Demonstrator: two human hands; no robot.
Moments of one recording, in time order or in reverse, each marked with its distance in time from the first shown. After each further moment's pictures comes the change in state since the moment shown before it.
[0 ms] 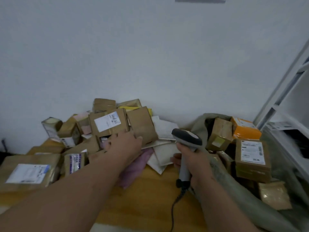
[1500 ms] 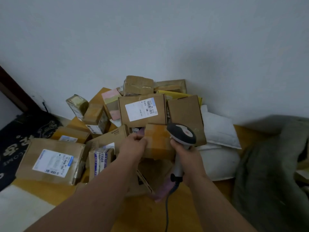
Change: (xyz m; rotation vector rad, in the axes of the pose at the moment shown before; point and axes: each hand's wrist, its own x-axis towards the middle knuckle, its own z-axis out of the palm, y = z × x) left_hand 0.120 -0.104 0.025 -1.038 0.012 -0.556; right_hand 0.144 0.059 0.178 -0.103 -0.178 0.129
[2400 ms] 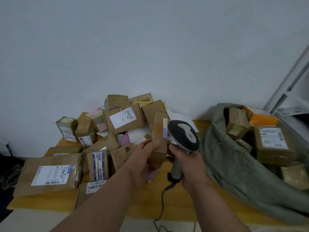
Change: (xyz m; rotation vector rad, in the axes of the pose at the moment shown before) left_hand -0.157 -0.056 -0.025 -0.361 -0.711 0.103; right_hand -0.196 0.027 -0.037 0.212 0.142 -0.364
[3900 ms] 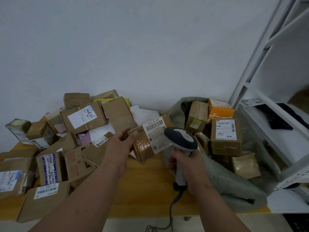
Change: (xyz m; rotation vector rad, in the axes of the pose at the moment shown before) left_hand 0.063 -0.036 0.121 0.071 0.303 0.301; right_hand 0.017 -0.045 -0.175 -0.134 0.037 0.057
